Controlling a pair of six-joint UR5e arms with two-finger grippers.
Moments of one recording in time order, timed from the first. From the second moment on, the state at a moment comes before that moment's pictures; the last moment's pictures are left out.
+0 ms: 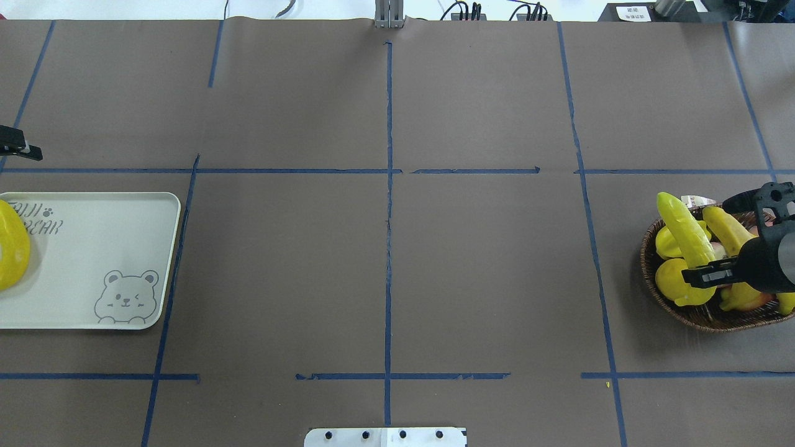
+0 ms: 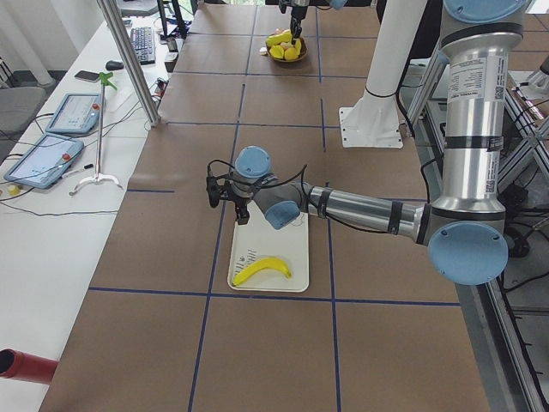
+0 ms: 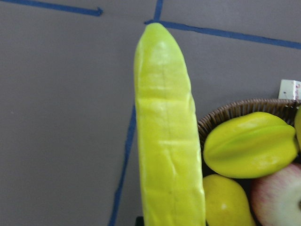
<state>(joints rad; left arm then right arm) -1.17 -1.54 -1.72 -2.34 -2.29 -1.14 0.74 -1.86 2.19 -1.05 1.94 0.90</state>
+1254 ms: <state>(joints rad) -0.93 -1.99 -1.74 -2.46 -2.28 -1.69 0.40 -1.28 2.07 -0.91 1.70 1.41</state>
